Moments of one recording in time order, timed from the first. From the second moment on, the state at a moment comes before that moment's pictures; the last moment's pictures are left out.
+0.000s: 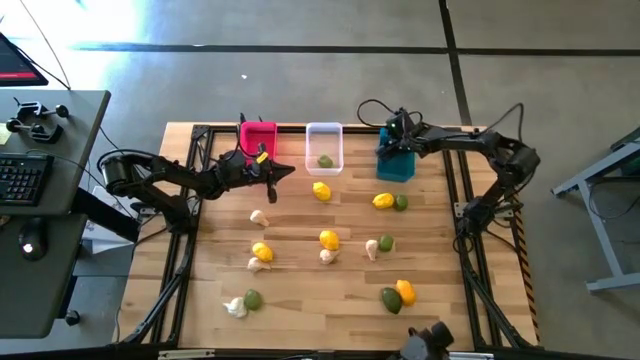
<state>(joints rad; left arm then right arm) 0.47 1.47 0.29 1.01 0.17 0.16 -0.80 1.62 0.85 -0.23 0.21 0.11</state>
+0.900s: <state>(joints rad) 0.47 1.47 0.29 0.98 0.20 0.16 -0.20 1.31 0.85 -0.66 0.07 0.02</state>
